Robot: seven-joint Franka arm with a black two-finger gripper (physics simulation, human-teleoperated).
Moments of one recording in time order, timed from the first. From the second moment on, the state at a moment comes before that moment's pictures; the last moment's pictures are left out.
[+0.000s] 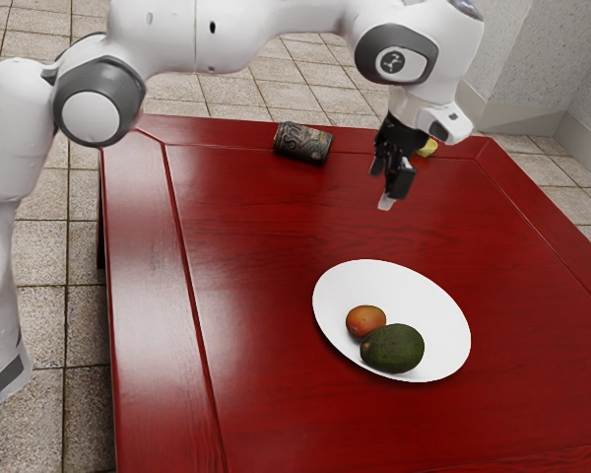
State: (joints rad) arm 0.03 0.35 -0.18 -1.10 0.14 1.43 0.05
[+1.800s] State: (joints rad) arm -0.14 0.29 -0.14 -1.58 0.07 1.86 0.02
